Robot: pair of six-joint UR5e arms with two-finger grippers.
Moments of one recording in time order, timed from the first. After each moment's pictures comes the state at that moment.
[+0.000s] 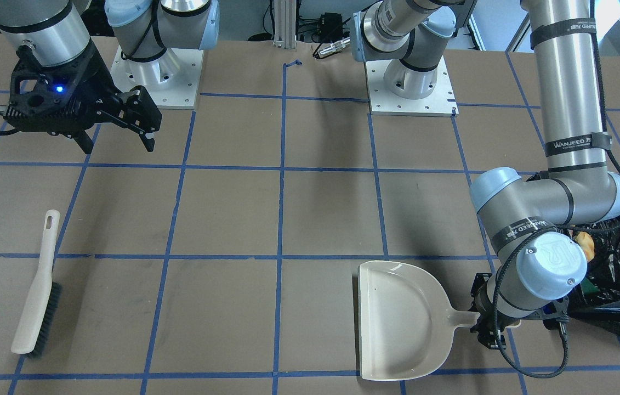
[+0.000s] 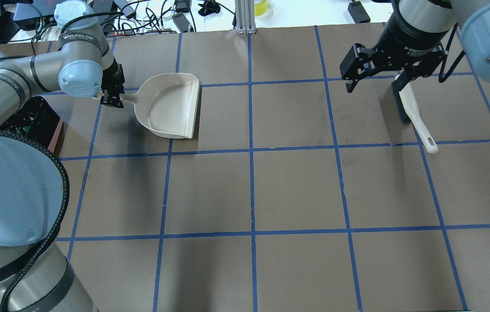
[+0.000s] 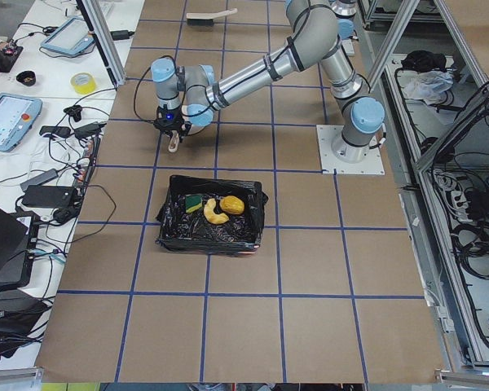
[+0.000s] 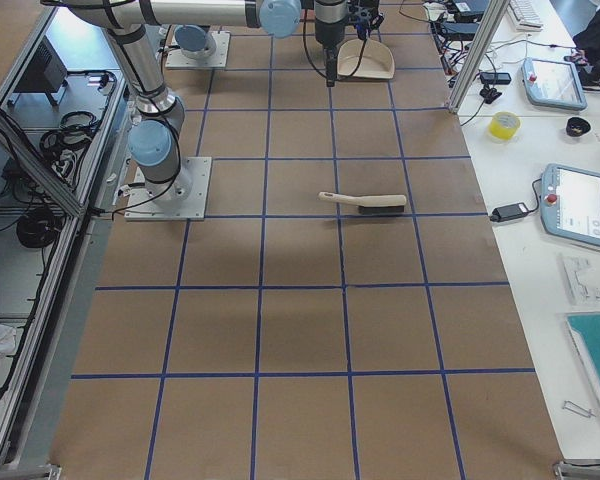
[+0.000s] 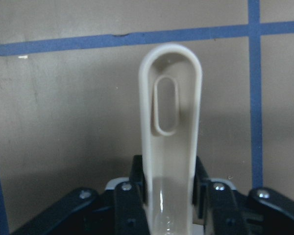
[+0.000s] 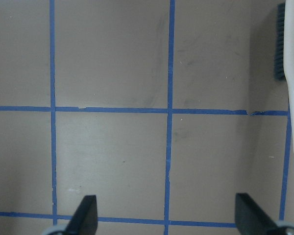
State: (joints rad) left arm -1.41 -2.19 -1.46 -1.01 1.69 -1.33; right arm 1.55 -1.58 1.59 -1.65 -1.50 -0.04
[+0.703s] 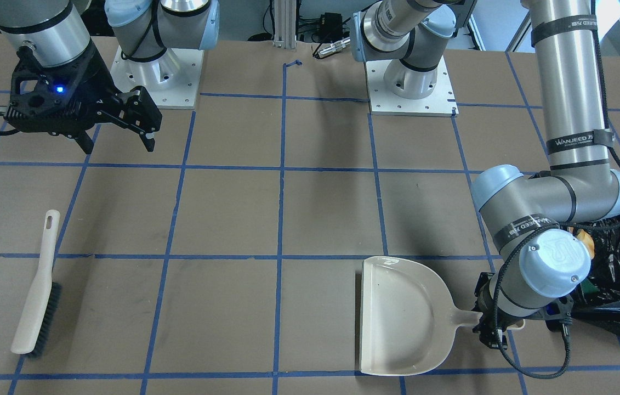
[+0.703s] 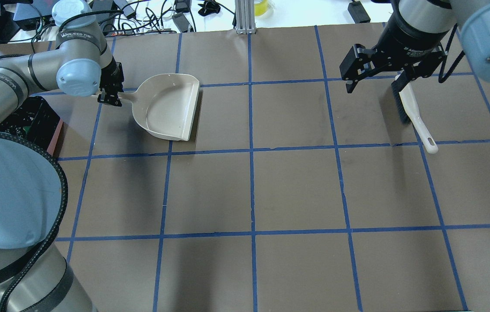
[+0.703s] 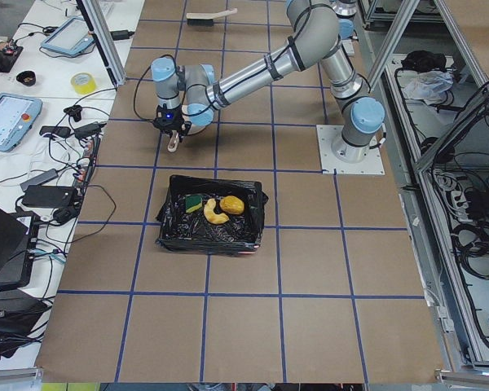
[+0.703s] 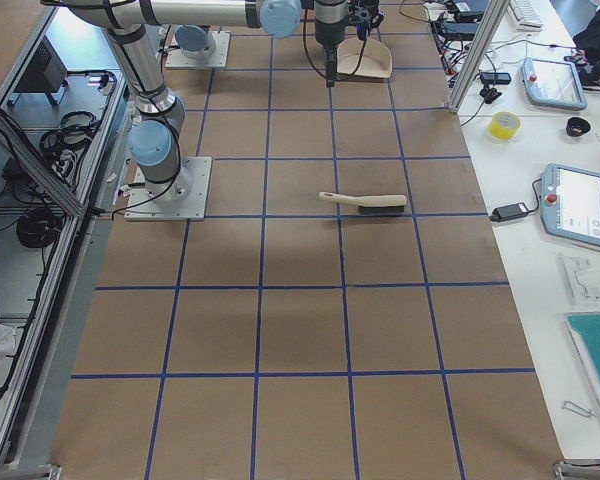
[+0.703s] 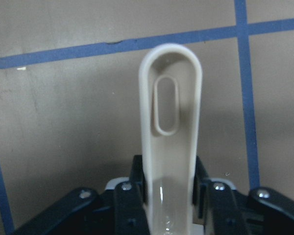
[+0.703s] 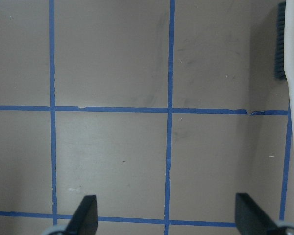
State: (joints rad) left arm -1.41 -2.18 -1.46 -1.01 1.69 -1.28; right arm 1.55 -1.58 1.59 -1.64 -1.50 -0.04
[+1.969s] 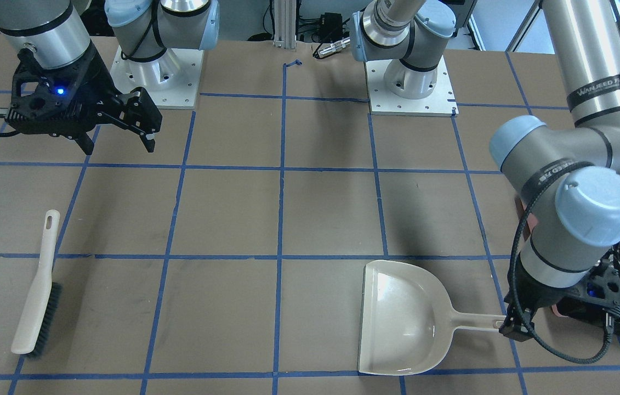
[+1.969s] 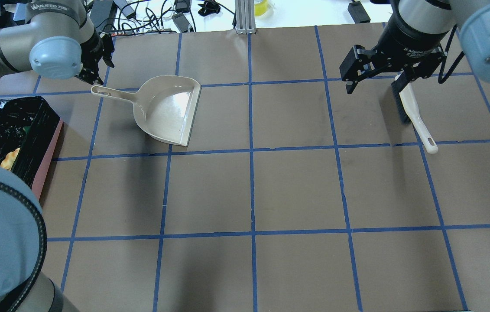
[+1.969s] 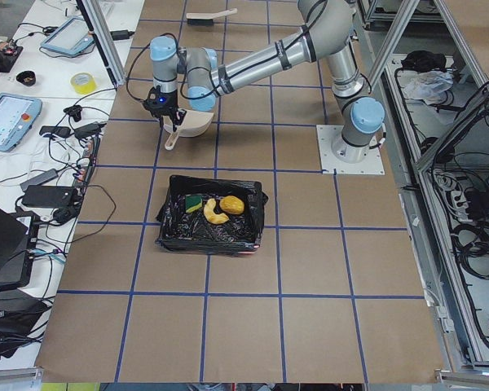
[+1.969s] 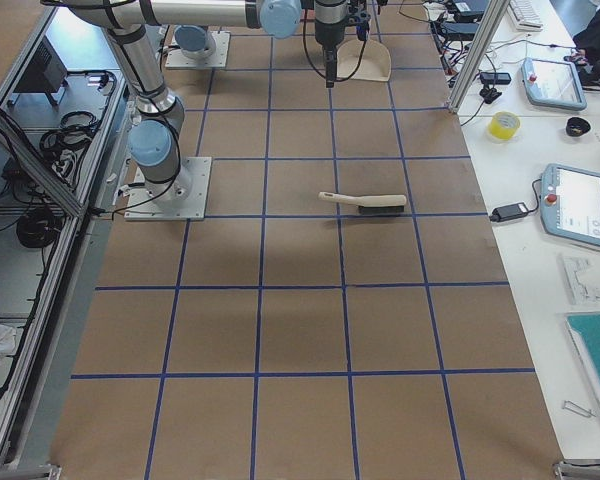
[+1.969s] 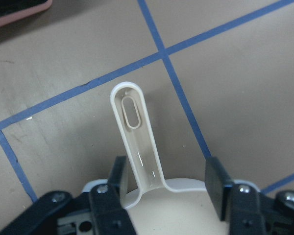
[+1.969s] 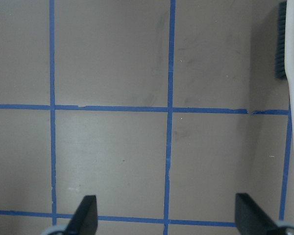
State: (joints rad) left arm -1.42 -2.03 -1.43 -1.05 1.69 -0.91; right arm 1.55 -1.58 1.59 -1.64 -1.50 -0.05
